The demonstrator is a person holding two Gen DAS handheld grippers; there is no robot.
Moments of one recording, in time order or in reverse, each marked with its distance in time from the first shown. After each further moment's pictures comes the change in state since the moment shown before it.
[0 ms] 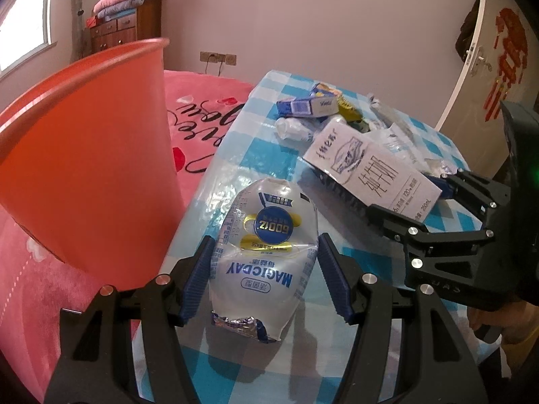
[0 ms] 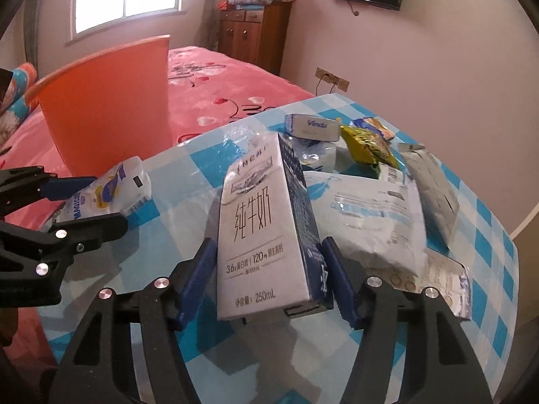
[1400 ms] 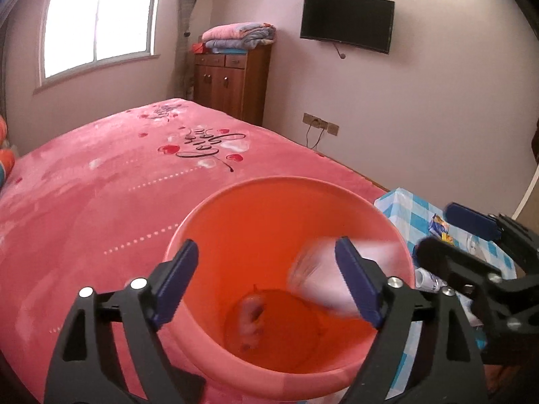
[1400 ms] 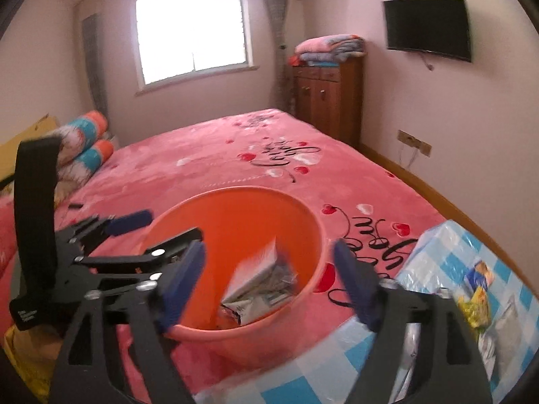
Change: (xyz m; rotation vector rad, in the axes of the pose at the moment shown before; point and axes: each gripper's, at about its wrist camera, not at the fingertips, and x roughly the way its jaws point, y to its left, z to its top) left arm -0.091 0.160 0.088 -0.267 -0.246 0.311; right arm -0.029 0.114 0.186 -0.018 -0.233 0.353
